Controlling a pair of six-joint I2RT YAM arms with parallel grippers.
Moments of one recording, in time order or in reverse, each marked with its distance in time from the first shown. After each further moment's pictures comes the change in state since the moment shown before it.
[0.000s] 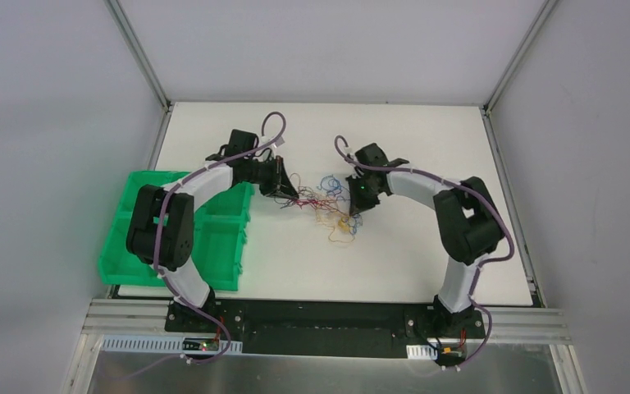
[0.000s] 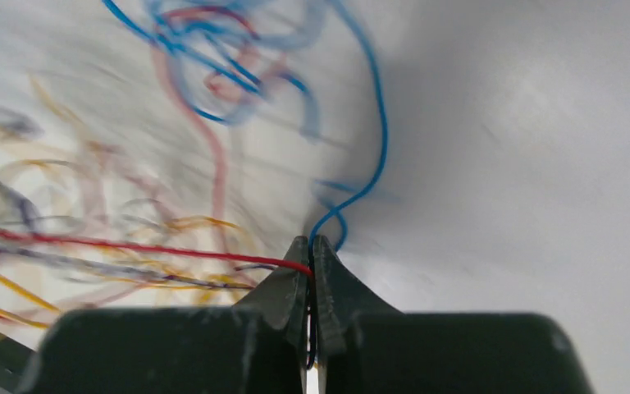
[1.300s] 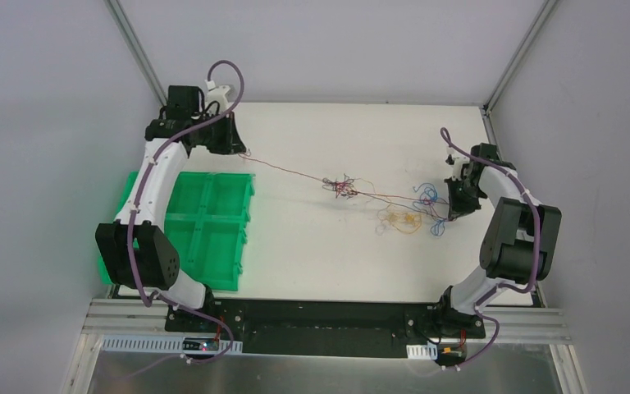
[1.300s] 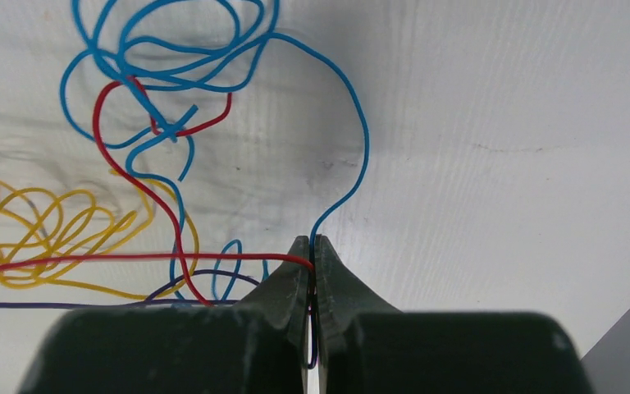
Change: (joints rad) left arm 0.241 -0.202 0.363 -0.470 -0.309 0.464; right arm -0.743 -0.272 -0.173 -0.266 0.117 -0.555
